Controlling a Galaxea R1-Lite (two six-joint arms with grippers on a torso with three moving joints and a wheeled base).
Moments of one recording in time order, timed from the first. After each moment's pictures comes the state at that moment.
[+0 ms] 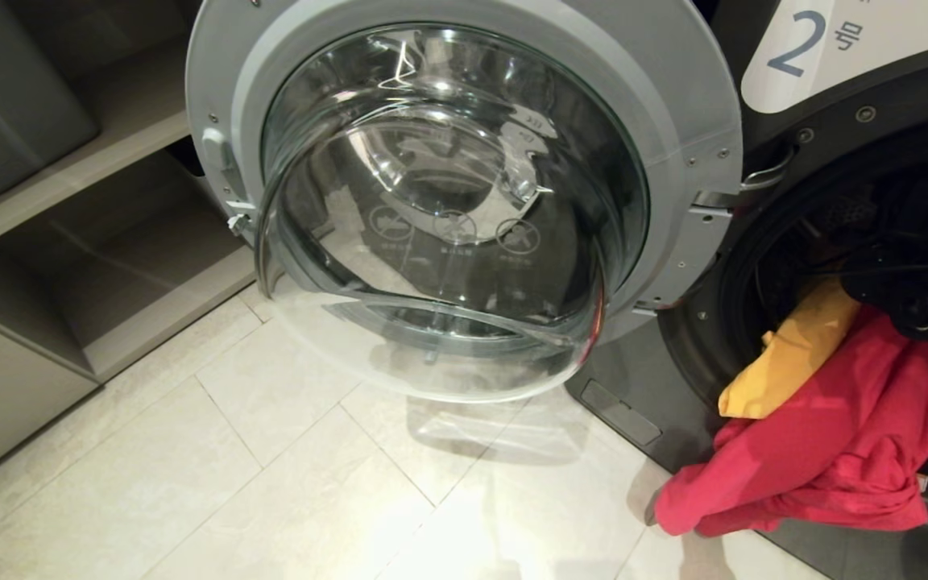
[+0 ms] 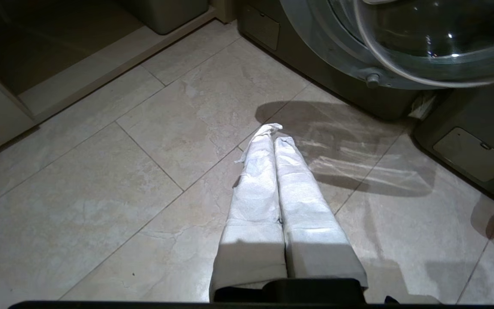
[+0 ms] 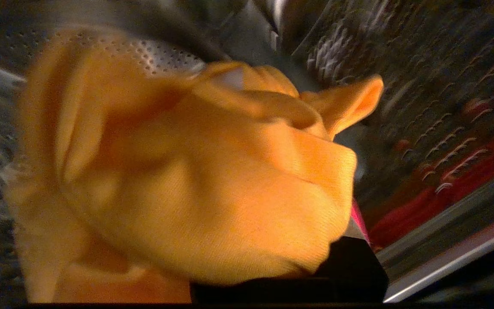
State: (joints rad) left arm 0.01 0.00 0.00 -0.11 0.01 -0.03; right arm -0.18 2.05 -1.38 -0.71 -1.01 0.07
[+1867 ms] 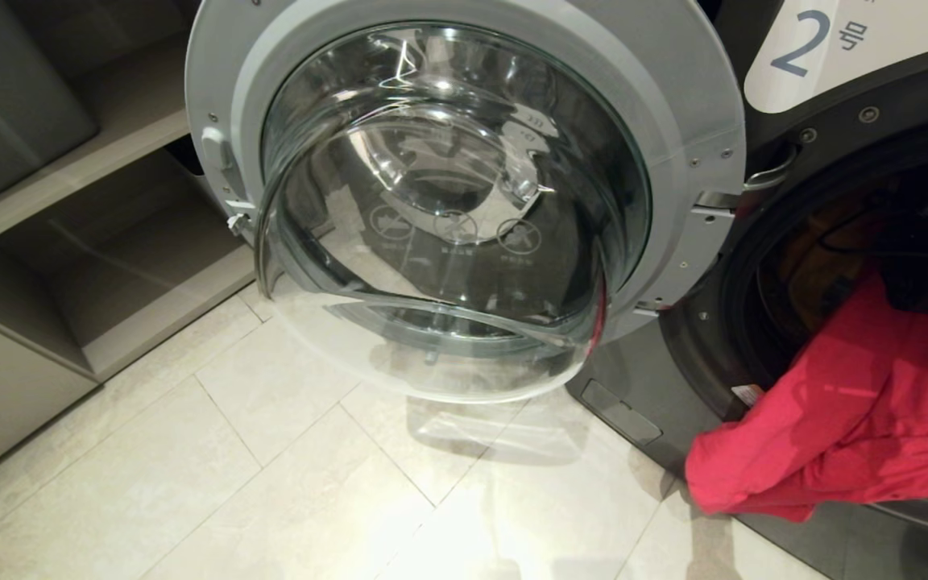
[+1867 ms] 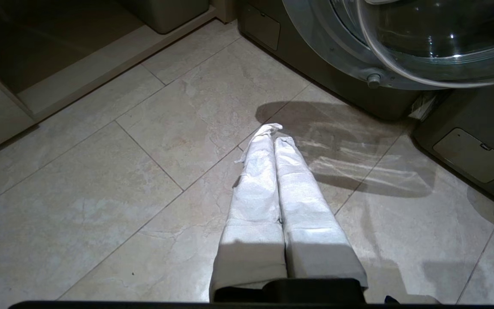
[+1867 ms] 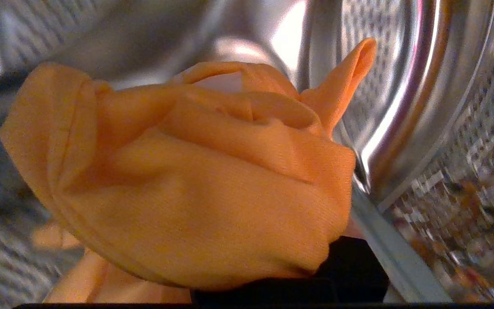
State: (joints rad) left arm 0.01 0.00 0.00 -0.11 0.01 -0.03; right arm -0.34 2.39 -1.97 -0.90 -0.62 -0.19
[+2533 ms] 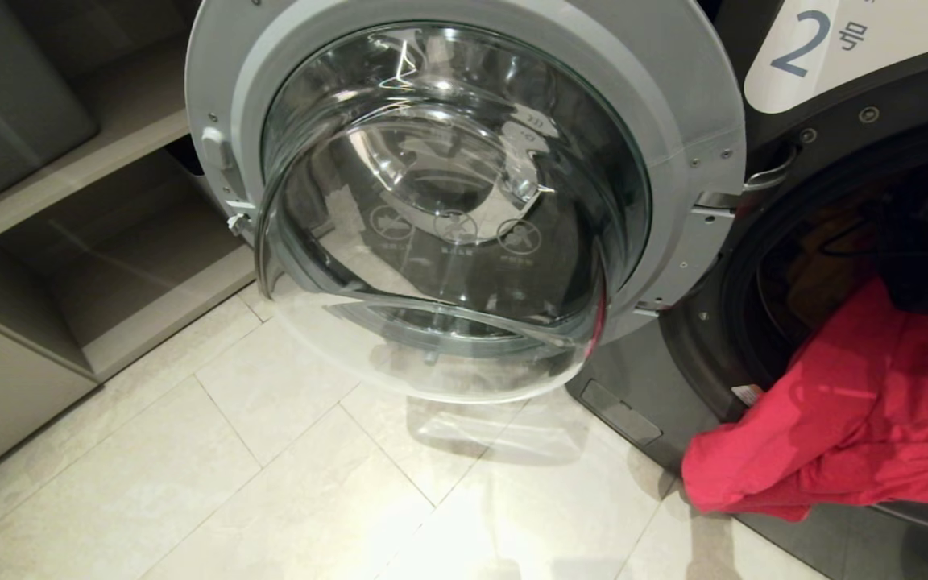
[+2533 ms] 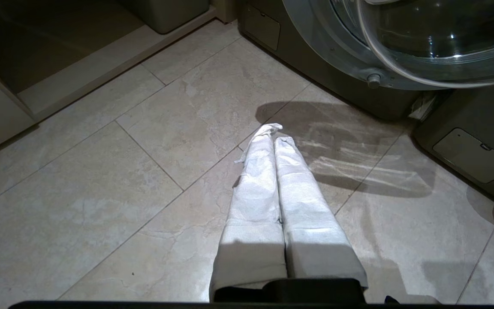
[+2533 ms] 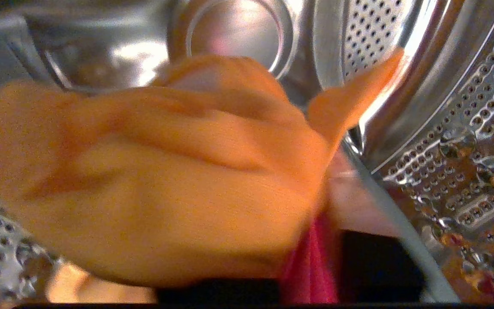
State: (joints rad) left arm 0.01 0.00 0.00 -0.11 0.01 -0.03; right arm -0.34 2.38 -1.93 -0.77 -0.64 -0.16
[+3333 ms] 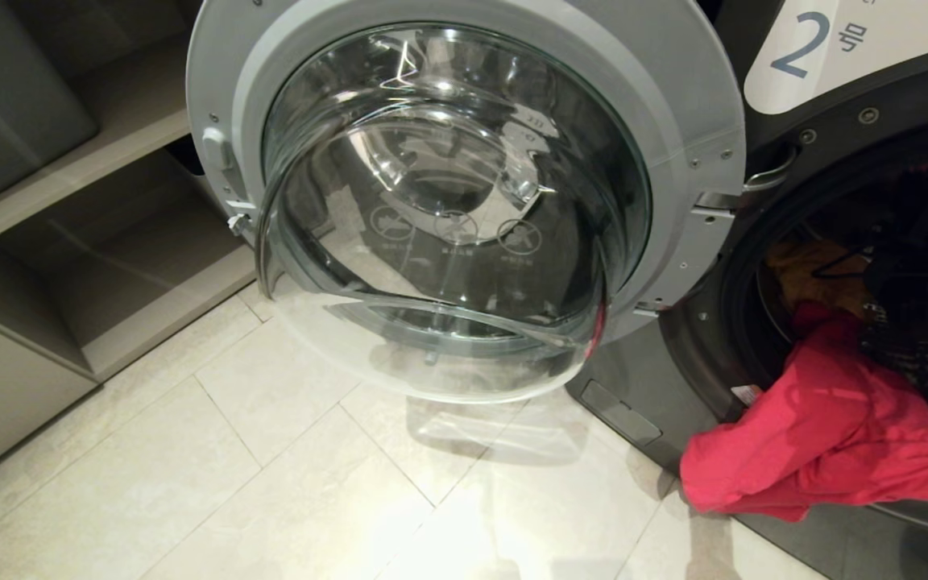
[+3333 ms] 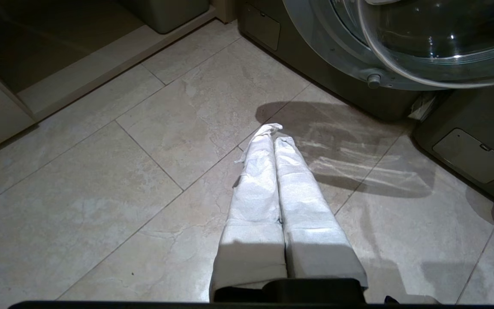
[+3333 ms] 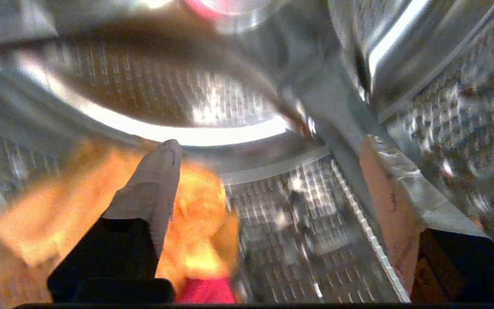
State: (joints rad) left arm 0.01 0.00 0.00 -0.11 0.01 -0.03; right arm -0.34 2.34 -1.74 -0.74 -0.63 -0.09
